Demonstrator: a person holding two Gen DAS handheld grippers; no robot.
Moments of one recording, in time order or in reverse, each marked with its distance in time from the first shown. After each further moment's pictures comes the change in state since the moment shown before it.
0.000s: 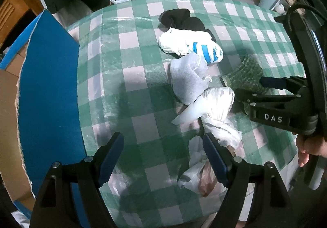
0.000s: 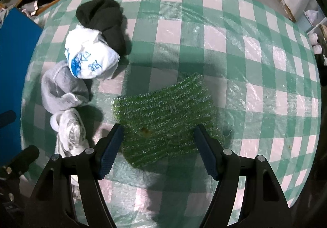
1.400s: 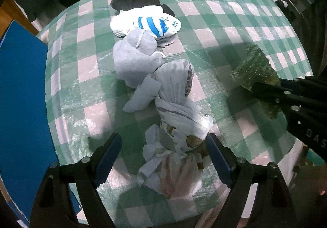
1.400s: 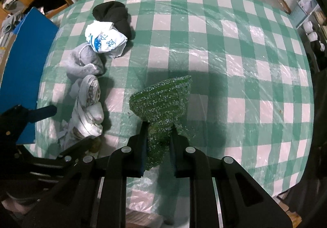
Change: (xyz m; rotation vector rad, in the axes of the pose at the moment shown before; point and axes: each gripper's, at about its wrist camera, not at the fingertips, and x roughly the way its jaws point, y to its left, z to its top) left arm 0.025 -0.059 -0.012 0.097 0.044 -0.018; right arm -0.049 0.001 -0.073 0.056 -0.007 0.073
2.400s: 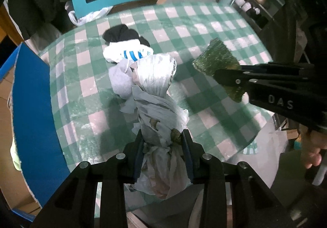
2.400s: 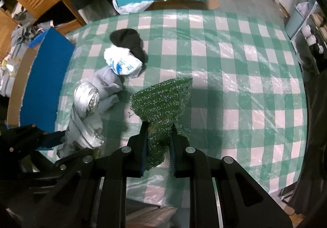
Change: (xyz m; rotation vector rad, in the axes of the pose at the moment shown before) left arm -0.072 0.004 -0.020 0.070 -0.122 -0.142; right arm -0.051 0.003 0.030 0.005 -0.107 0.049
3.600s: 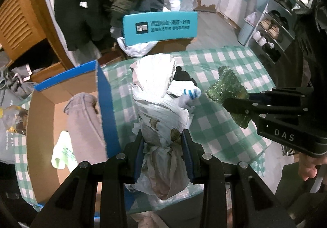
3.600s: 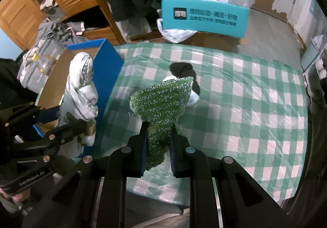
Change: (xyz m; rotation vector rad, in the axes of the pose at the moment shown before) left arm -0.103 0.077 -0.013 -0.102 -0.204 0.121; right arm -0.046 0.099 0.026 -0.157 -0.095 0.078
